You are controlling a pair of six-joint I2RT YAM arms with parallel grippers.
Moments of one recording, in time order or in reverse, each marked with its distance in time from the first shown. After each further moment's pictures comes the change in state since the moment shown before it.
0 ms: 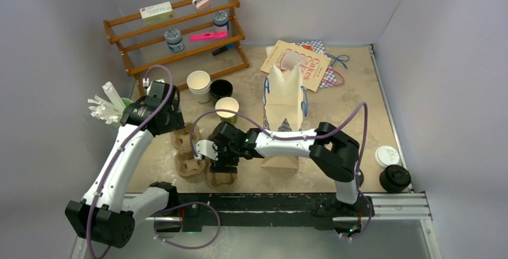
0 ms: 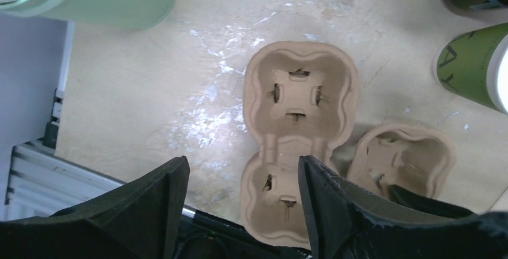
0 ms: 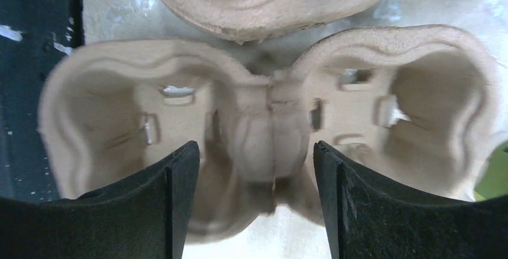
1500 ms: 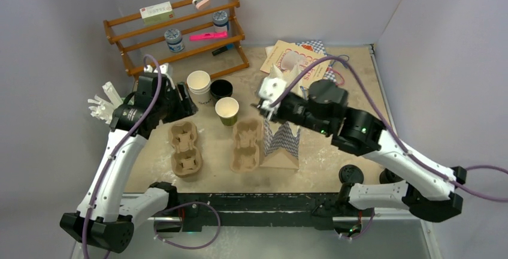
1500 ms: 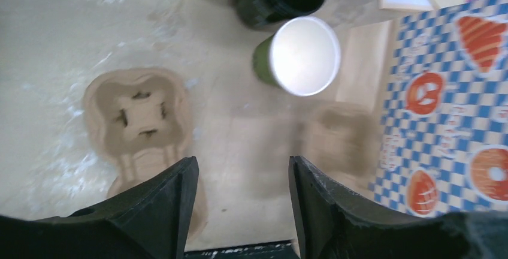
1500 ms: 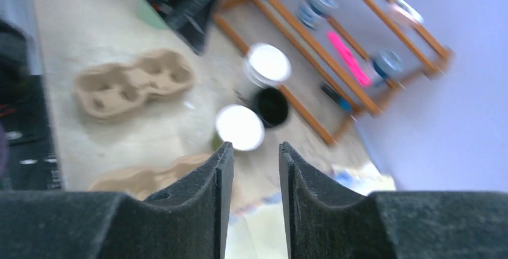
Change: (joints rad) left arm 0.000 -0.072 0.094 0.116 0.363 -0.042; right arm -0.061 -0.743 0.188 -0.185 0.227 0.020
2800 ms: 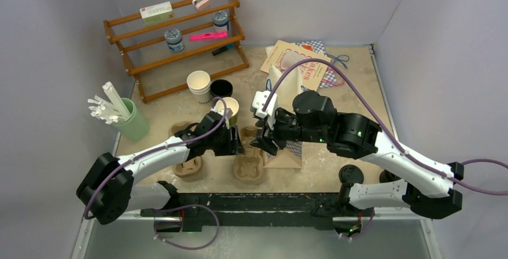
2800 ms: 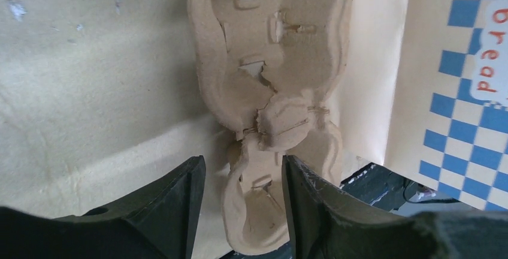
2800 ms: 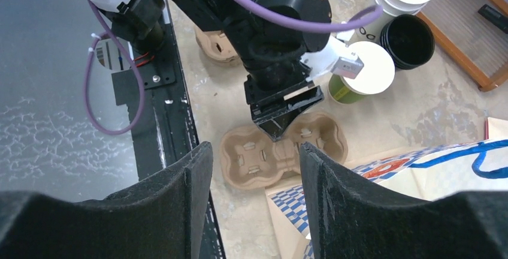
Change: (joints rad) left arm -0.459 0.209 -0.593 0.731 0.187 -0.254; right arm 0.024 -0.018 -0.029 -0.242 -0.121 0.324
